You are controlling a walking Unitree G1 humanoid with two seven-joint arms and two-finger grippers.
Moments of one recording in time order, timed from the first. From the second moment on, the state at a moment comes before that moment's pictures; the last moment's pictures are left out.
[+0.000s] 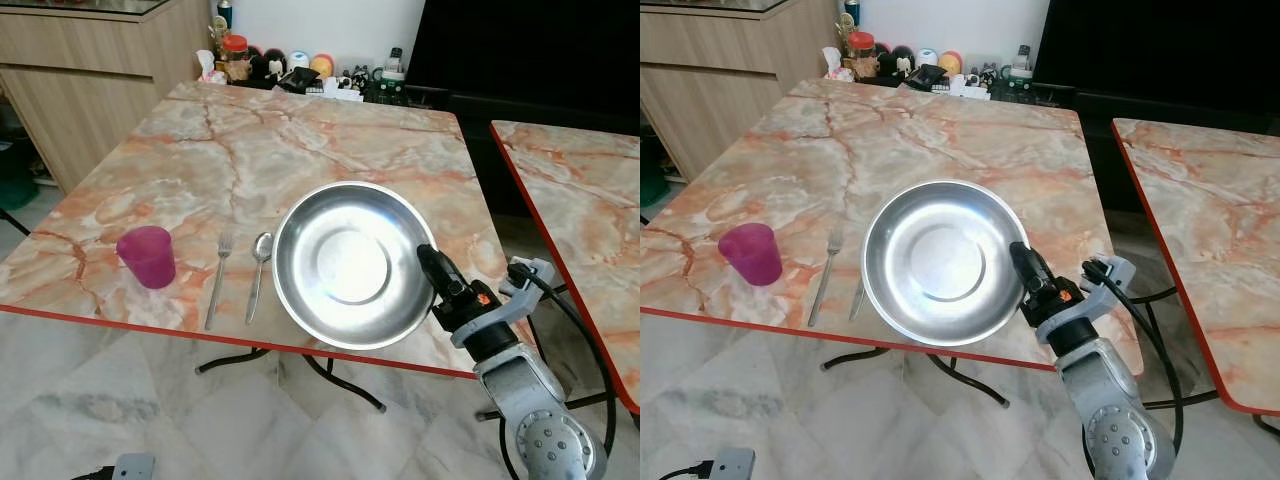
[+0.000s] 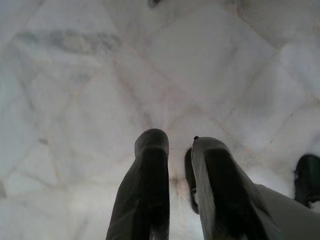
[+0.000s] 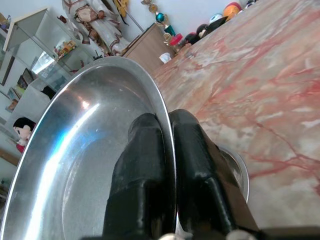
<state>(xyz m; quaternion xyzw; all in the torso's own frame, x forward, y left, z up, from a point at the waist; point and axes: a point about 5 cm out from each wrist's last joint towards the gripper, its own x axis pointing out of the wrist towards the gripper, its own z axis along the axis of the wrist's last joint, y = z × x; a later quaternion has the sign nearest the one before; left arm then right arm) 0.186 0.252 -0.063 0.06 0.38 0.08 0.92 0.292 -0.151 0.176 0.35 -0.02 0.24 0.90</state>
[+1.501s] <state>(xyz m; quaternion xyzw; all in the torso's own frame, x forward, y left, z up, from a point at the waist) 0.185 0.262 -0.060 0.07 0.37 0.10 0.92 0.309 -0.163 0.179 0.37 -0.06 0.15 0.92</state>
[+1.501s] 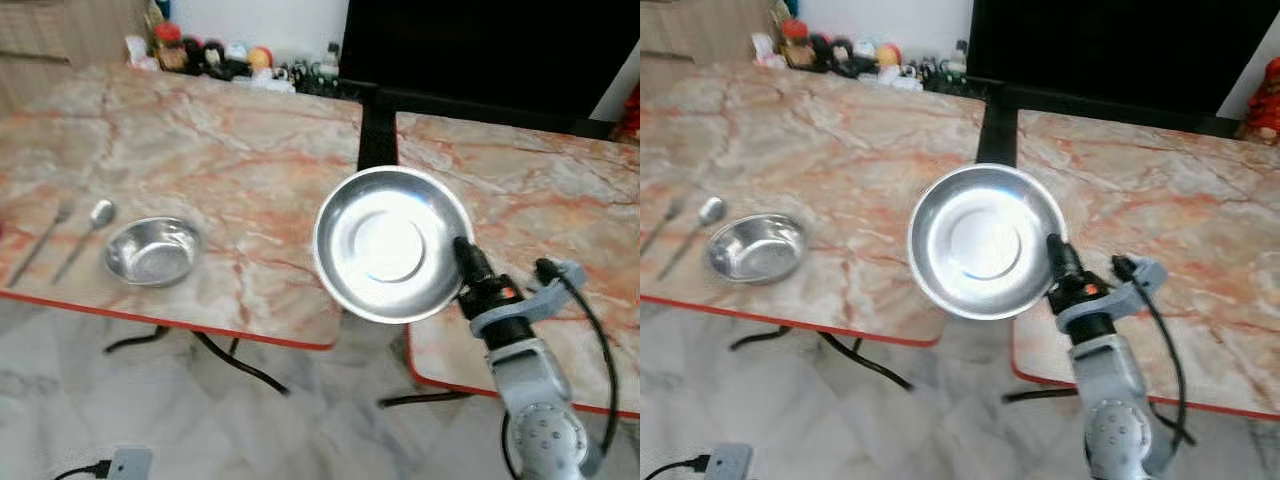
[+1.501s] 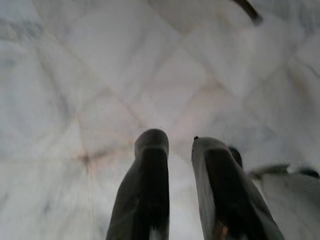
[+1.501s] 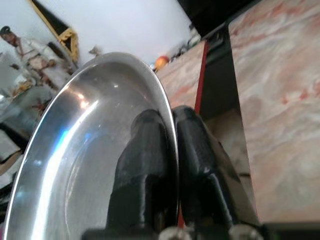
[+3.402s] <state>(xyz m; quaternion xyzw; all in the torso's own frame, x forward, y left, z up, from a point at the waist) 0.184 0.262 -0.061 0.07 0.38 0.09 0.92 0.326 -0.223 0.144 0.41 -0.05 -0.16 0.90</state>
